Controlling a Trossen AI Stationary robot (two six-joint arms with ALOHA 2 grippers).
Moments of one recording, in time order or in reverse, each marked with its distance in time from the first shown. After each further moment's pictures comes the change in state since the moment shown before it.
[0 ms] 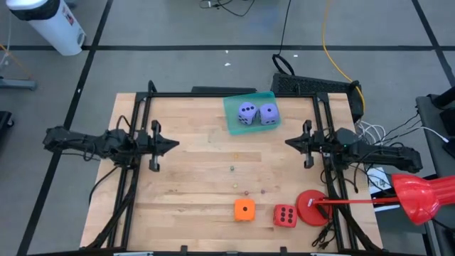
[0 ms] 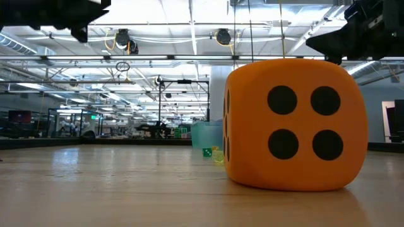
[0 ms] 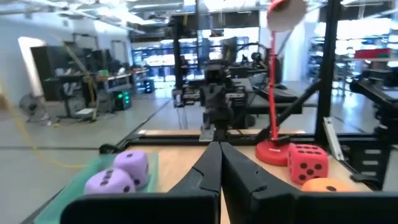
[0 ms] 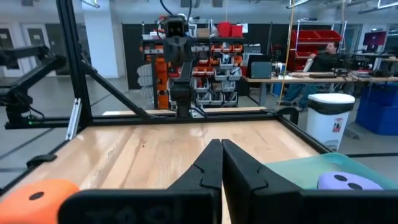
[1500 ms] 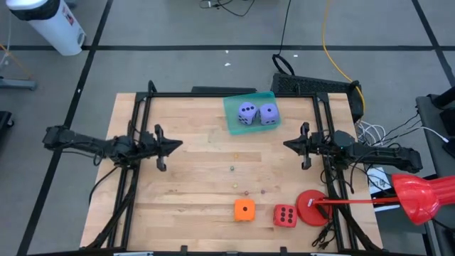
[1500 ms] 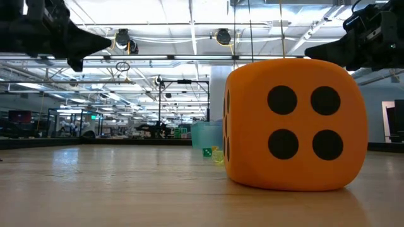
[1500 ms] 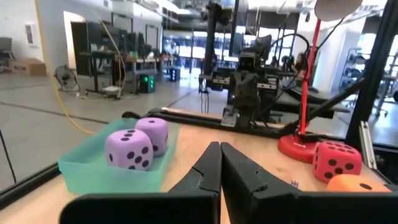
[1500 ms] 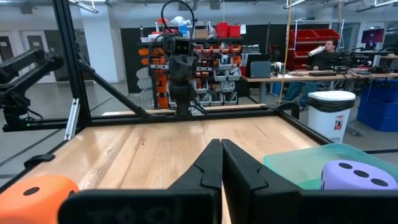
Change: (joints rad) left arm -0.015 0.033 -0.185 0.196 -0.150 -0.123; right arm 0.000 0.000 -0.097 0.111 0.008 0.015
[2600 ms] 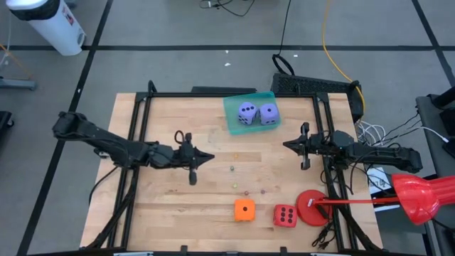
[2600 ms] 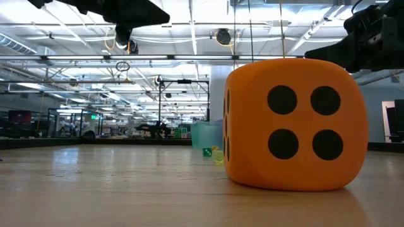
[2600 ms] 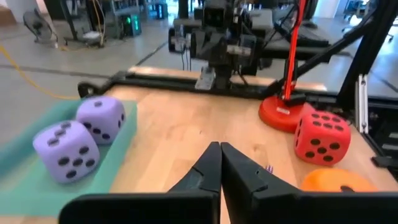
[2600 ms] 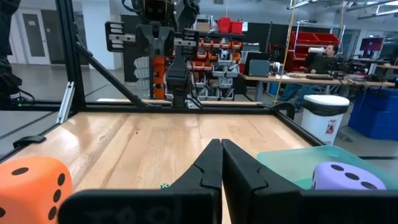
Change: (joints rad) left arm -0.106 0.783 0.575 -0.101 -0.047 -0.073; right arm 0.000 0.003 0.000 -0.023 -0.005 -0.086
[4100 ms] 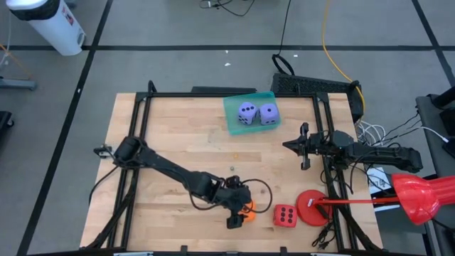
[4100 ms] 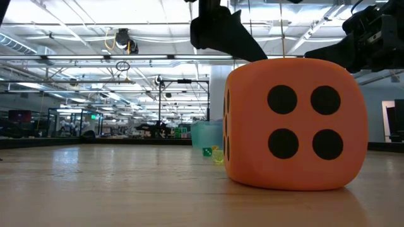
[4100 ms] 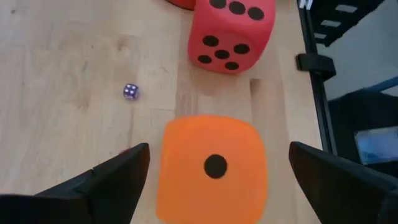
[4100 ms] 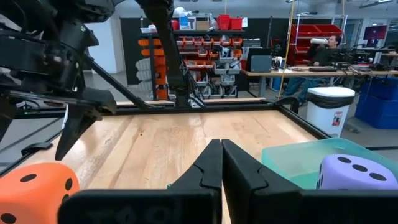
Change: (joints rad) left arm -0.123 0.857 1.009 -0.771 0.307 -0.291; right arm 0.000 0.006 0.000 -0.001 -0.002 0.059
